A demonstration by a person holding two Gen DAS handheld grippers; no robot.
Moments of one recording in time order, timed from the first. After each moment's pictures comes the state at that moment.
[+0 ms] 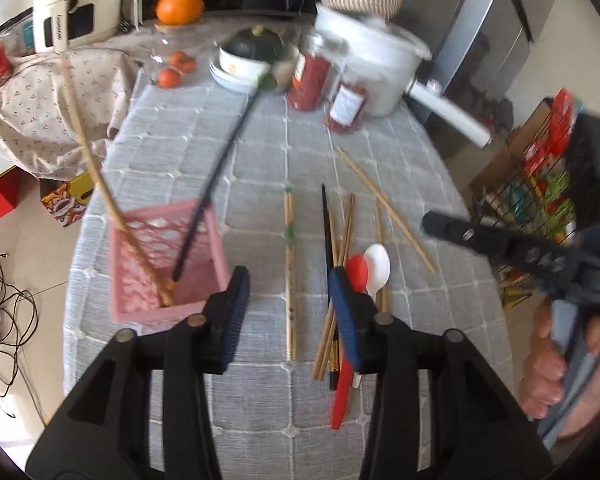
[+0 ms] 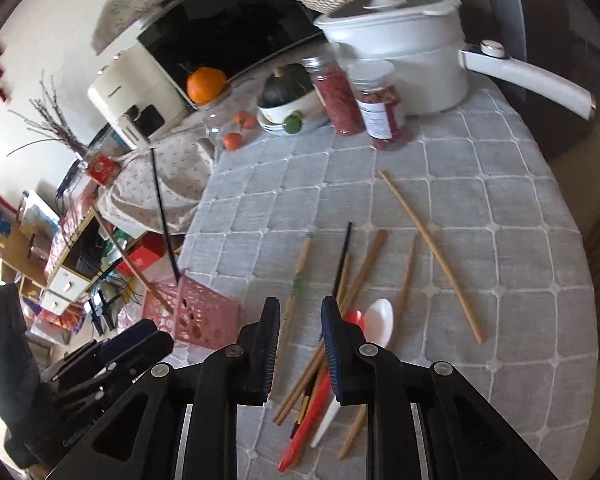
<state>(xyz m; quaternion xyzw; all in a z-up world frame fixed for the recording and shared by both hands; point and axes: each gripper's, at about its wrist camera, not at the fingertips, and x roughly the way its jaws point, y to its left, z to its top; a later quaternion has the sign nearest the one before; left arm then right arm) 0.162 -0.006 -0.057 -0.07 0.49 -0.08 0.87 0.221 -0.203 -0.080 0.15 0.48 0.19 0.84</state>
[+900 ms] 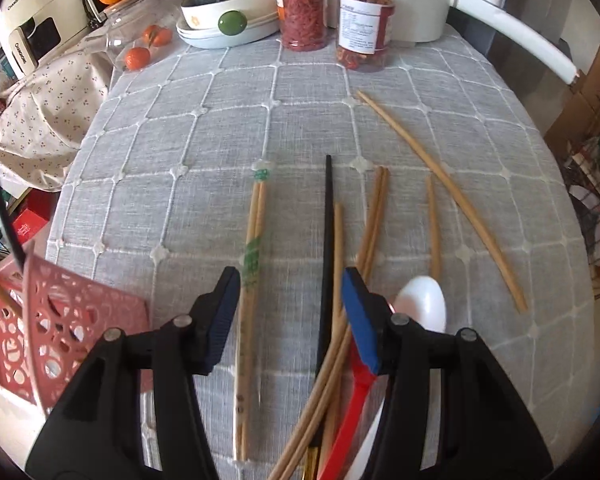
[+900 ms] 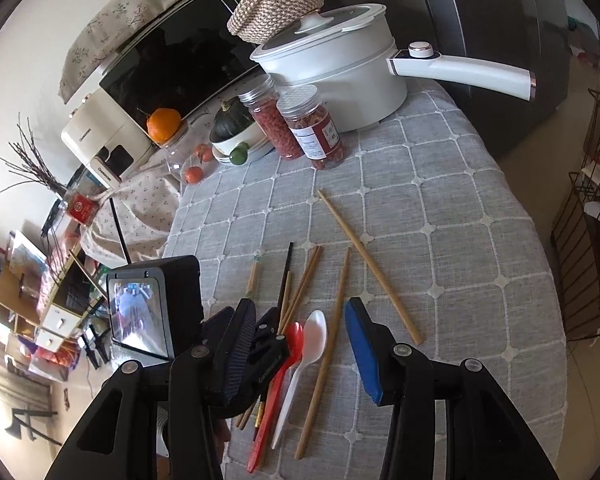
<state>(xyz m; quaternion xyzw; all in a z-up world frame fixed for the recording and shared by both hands) 0.246 -0.088 -0.136 0.03 0.54 0.03 0.84 0.215 -0.258 -0.077 0.18 0.47 0.14 0.85</state>
